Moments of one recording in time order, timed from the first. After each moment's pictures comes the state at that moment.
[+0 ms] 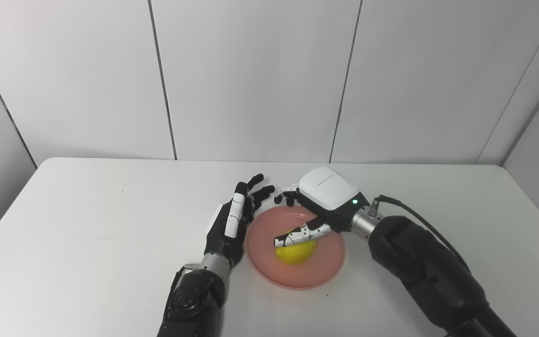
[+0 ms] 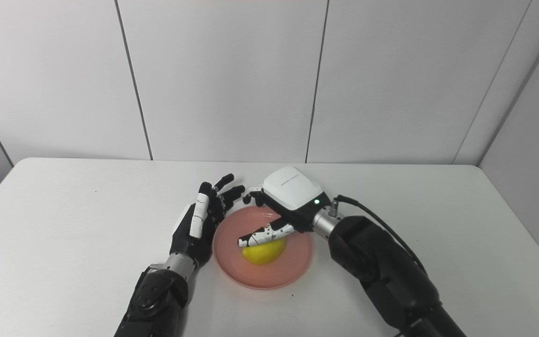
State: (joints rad) left arm -0.46 -0.12 -0.02 0.50 -0.17 -0.05 -0.17; right arm -0.61 -0.37 0.38 0.15 -0.90 -0.19 0.25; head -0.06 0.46
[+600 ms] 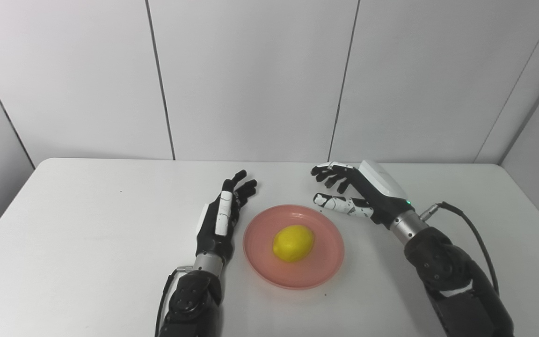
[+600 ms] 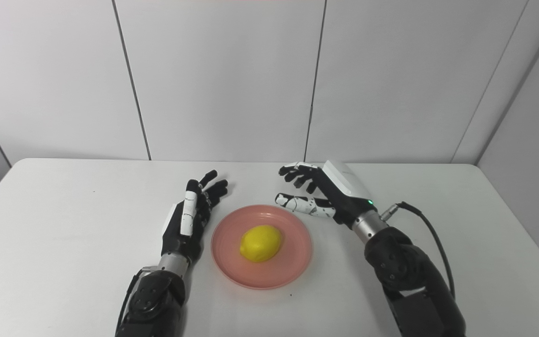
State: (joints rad) left arm -0.46 -0.14 0.03 0.52 -0.12 -0.13 -0.02; right arm -0.45 -0.27 0.06 0.13 -0.35 -0.04 0.23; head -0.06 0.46
